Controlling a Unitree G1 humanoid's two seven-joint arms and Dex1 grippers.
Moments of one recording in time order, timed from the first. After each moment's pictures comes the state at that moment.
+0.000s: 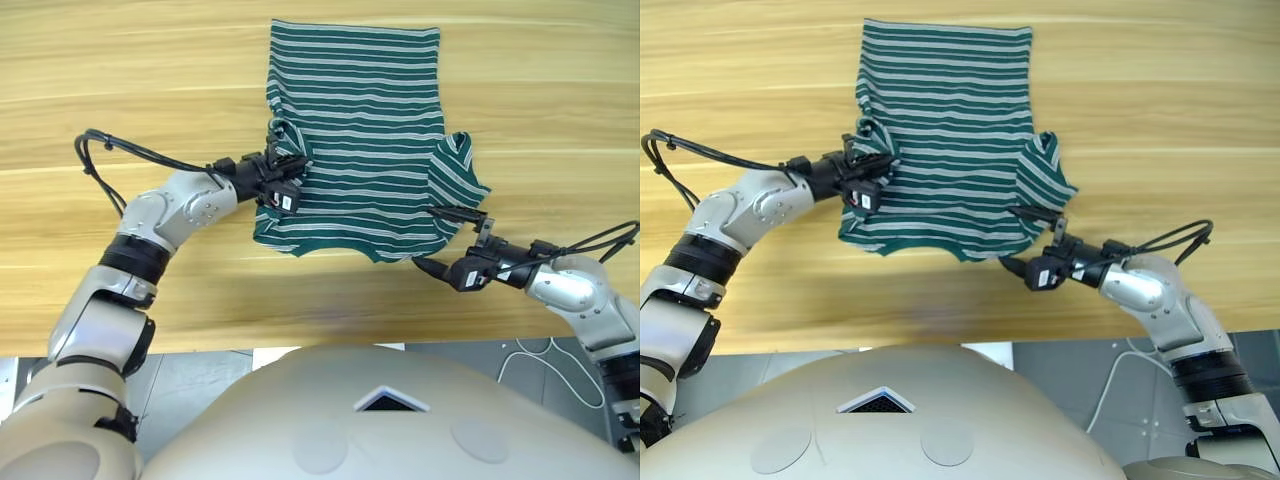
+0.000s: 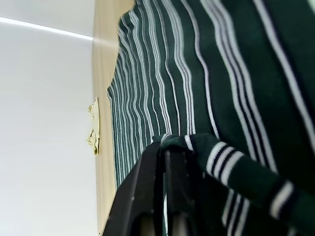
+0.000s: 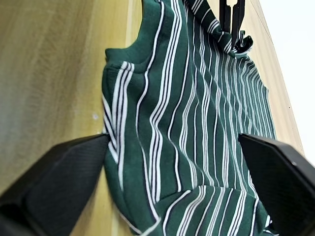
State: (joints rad) left arm -0.37 0.60 -0.49 0.44 0.74 -0.65 -0.30; right arm 0.28 -0.87 0.19 -0.06 -0.27 -0.66 0.57
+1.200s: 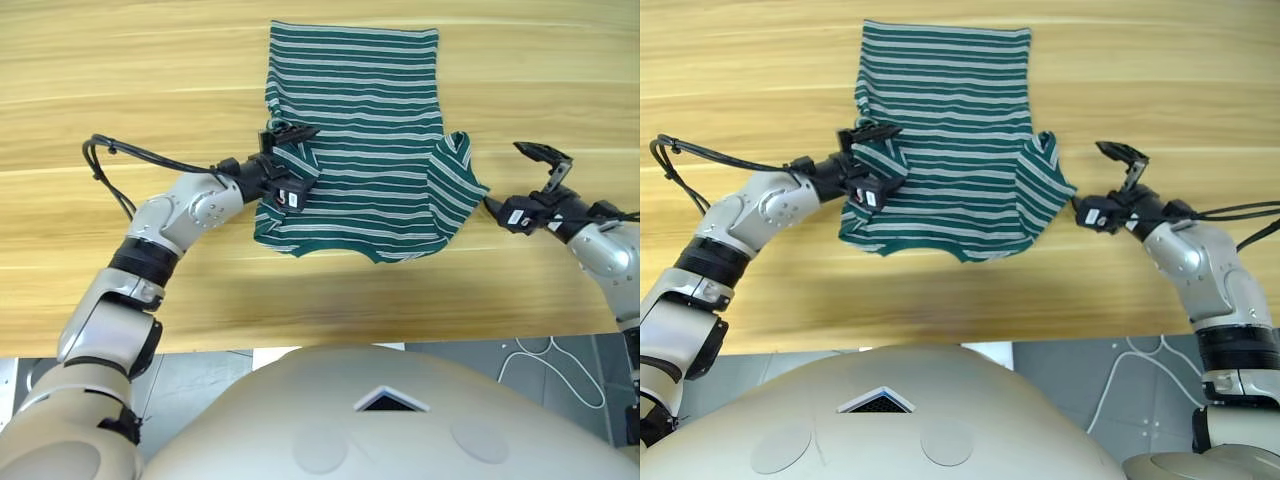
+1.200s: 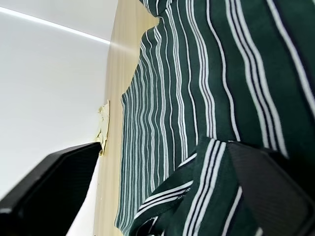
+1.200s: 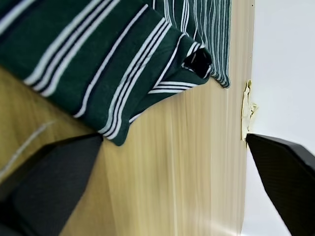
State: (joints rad) left arm -0.35 0.57 -0.48 0.42 0.65 -0.65 -0.27; right arm 0.15 -0.89 0.07 0.17 -0.54 -0.46 0.33
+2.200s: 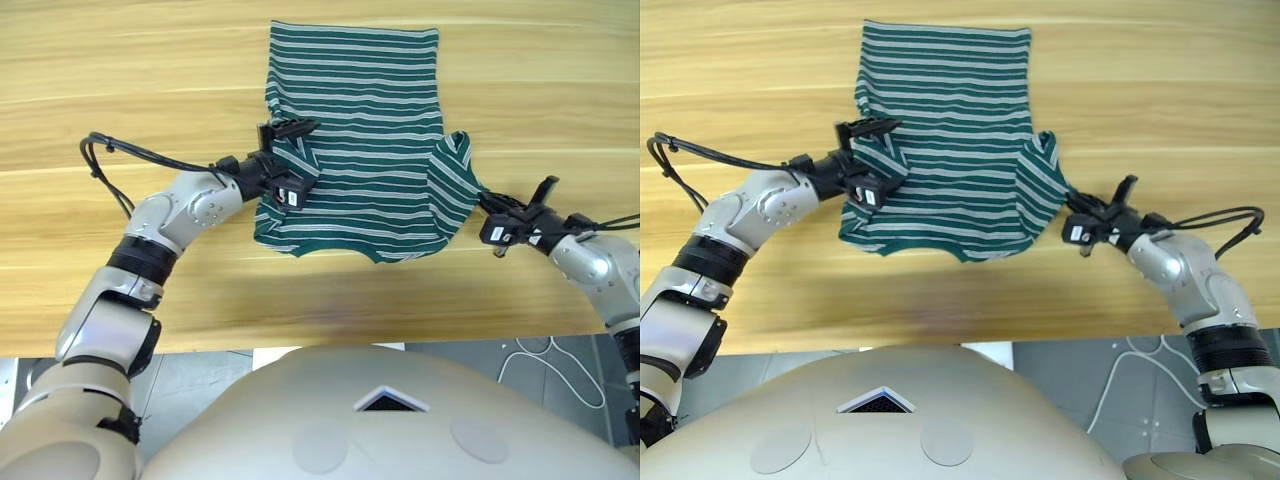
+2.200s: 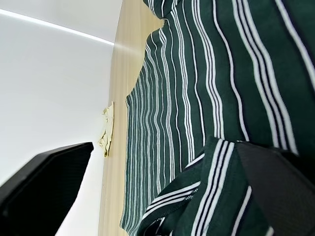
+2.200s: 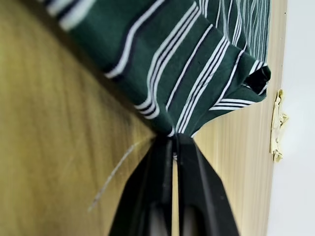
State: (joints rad) left arm -0.35 0.57 -0.48 0.42 0.66 -0.66 -0.26; right arm 0.13 -0.91 0.18 0.21 -0.53 -0.46 0.33
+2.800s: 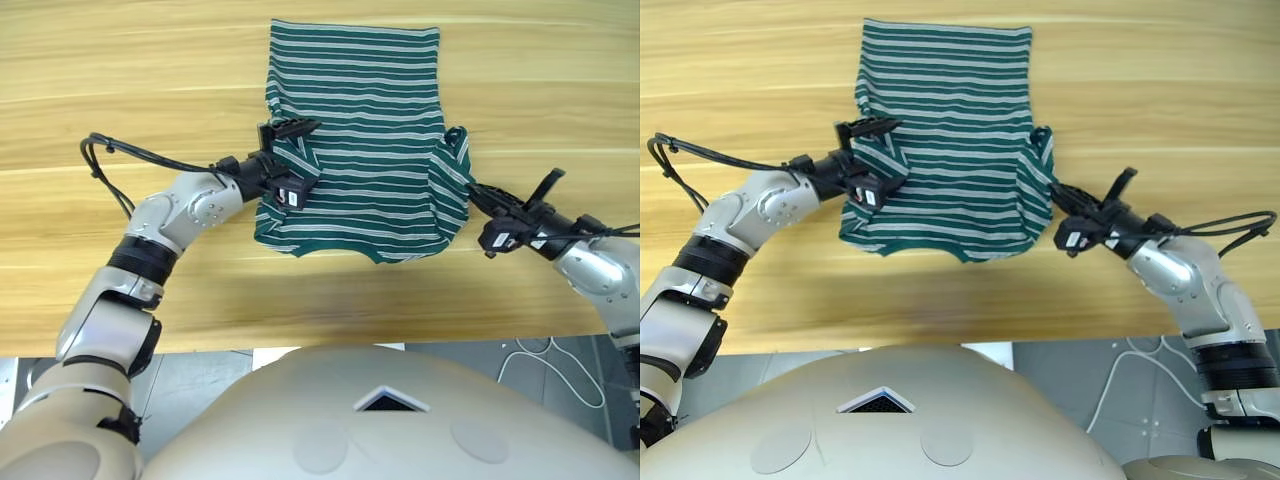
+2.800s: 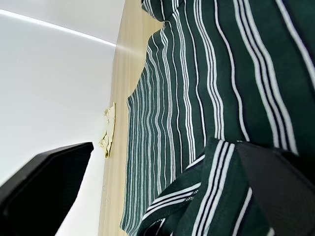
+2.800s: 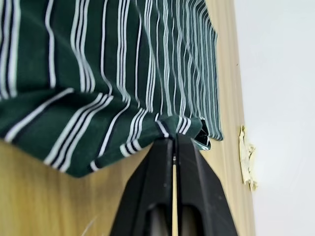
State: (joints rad) left arm -0.35 0.57 -0.48 0.43 0.66 -0.67 -0.25; right arm 0.23 -0.91 0.08 -0.02 -0.41 -0.58 0.33
